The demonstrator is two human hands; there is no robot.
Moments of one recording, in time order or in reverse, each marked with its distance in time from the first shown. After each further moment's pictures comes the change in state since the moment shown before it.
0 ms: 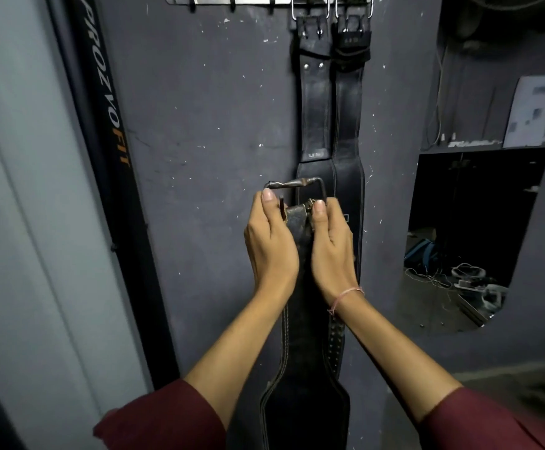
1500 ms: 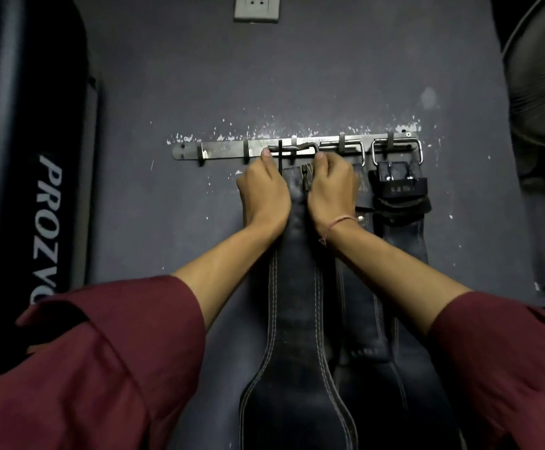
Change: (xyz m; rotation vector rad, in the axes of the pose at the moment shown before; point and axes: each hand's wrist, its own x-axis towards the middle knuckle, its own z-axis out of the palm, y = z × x) left_hand 0.373 0.034 0.168 0.231 0.184 0.477; right_hand 0.413 -0.010 0.101 -0.049 0.241 -0.310
